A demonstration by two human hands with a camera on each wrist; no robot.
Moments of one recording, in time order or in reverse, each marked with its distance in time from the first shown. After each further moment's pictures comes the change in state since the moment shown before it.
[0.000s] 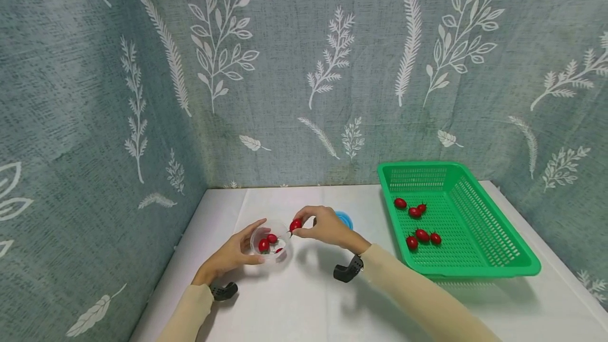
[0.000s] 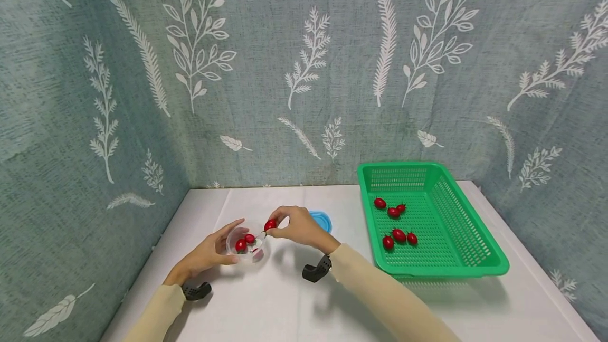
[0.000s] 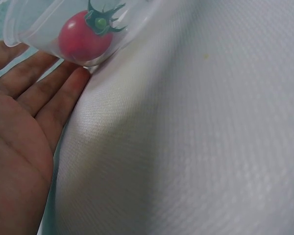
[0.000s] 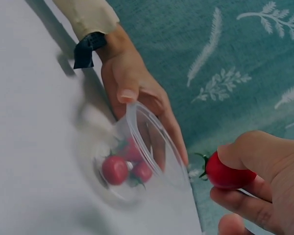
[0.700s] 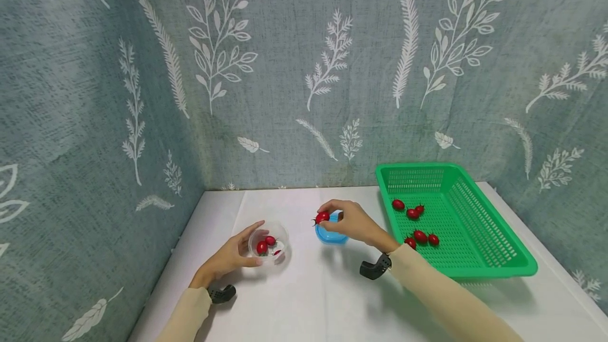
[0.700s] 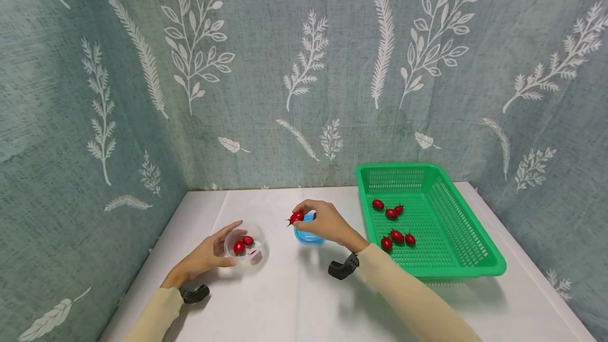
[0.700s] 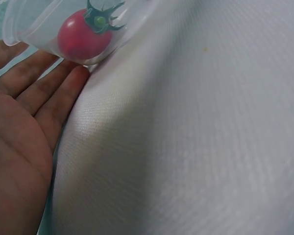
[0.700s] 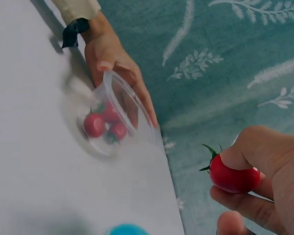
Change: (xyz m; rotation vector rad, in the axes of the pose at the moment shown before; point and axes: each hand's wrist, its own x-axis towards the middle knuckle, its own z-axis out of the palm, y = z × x) left_hand -0.001 -0.005 -0.003 -0.041 -0.048 0.056; right_hand -0.033 0.018 -0.050 0.010 0.082 0.088
